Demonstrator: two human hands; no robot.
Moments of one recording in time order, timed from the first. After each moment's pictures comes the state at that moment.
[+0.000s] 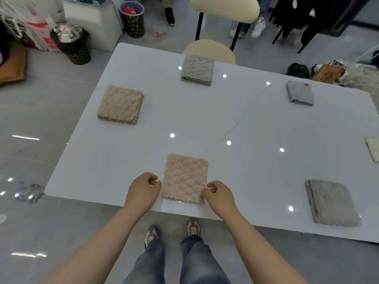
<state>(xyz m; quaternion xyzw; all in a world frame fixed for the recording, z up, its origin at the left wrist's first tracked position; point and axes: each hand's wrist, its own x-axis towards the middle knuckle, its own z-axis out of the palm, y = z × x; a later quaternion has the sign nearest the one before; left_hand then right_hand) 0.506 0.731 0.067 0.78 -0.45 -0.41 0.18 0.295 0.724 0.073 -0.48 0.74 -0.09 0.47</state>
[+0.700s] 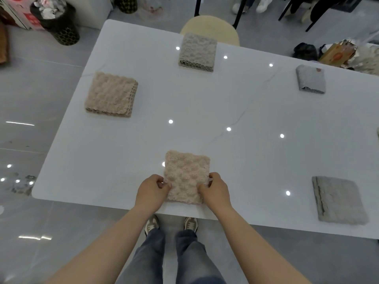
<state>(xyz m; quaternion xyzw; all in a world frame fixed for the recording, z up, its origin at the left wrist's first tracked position) 0.487 0.713 0.030 0.77 -0.44 -0.45 0.13 0.312 0.700 0.042 -0.46 0.75 -0.11 0.47</state>
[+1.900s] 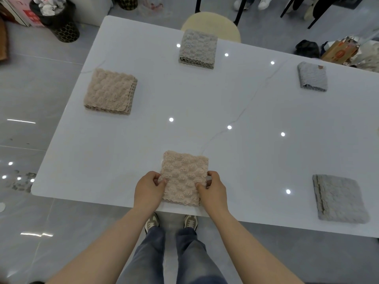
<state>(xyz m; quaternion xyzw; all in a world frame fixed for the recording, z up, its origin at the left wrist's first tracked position) 0.486 0.718 0.022 0.78 -0.43 -0.41 0.19 0.314 0.715 0.028 -0.45 0.74 -0.18 0.47</state>
